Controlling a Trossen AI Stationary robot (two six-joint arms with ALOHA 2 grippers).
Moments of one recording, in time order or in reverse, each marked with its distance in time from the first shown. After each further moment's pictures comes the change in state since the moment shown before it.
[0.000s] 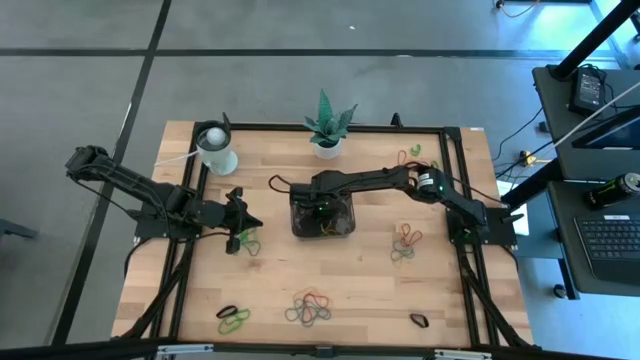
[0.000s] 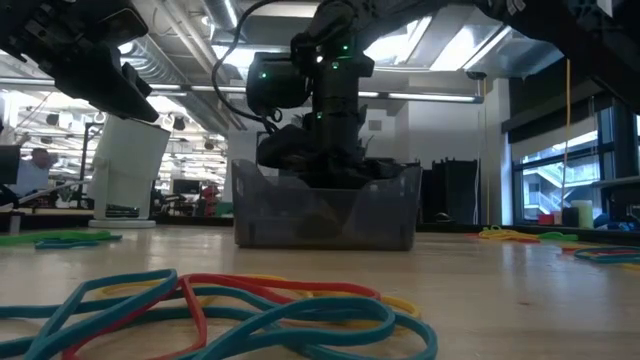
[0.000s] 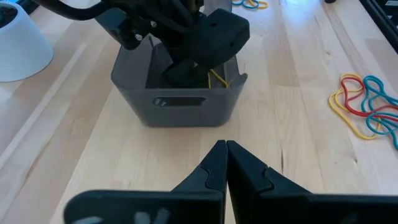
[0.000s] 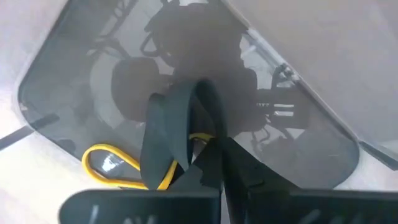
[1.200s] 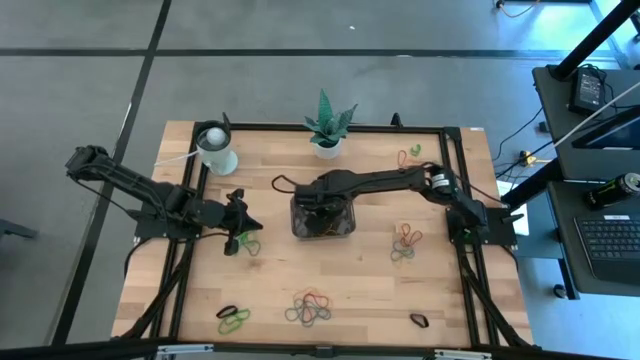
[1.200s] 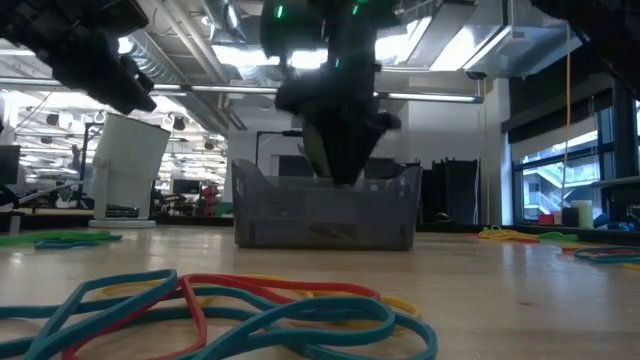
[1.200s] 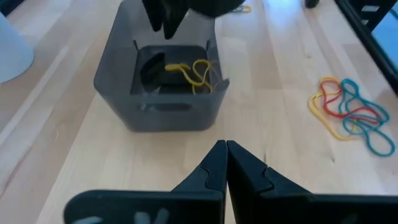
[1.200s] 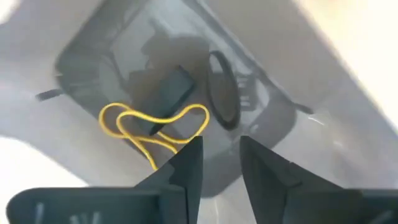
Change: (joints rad) left arm -0.002 0.006 0.027 -0.003 0.053 0.000; right arm 0.063 -0.140 0.006 -0.105 0.156 -0.029
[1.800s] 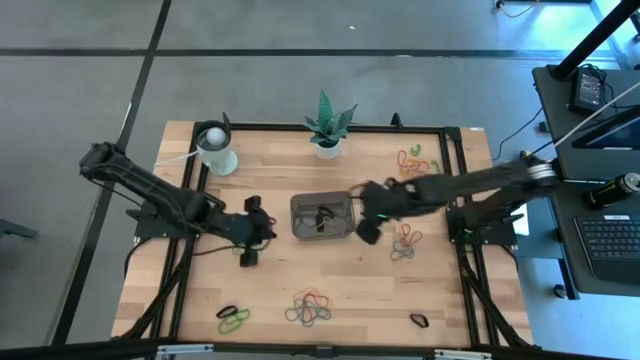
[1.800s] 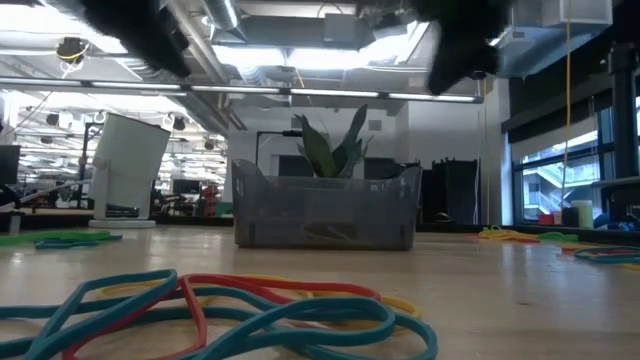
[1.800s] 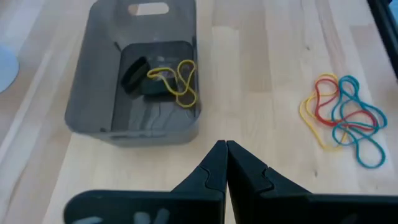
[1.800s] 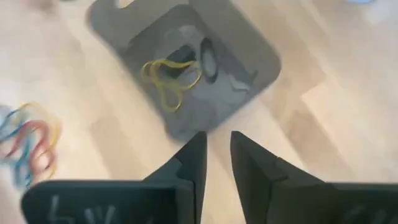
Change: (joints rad) left arm -0.065 0.434 0.431 -0.238 -0.045 -0.064; right arm 0.188 -0.801 -0.752 0.385 0.162 0.036
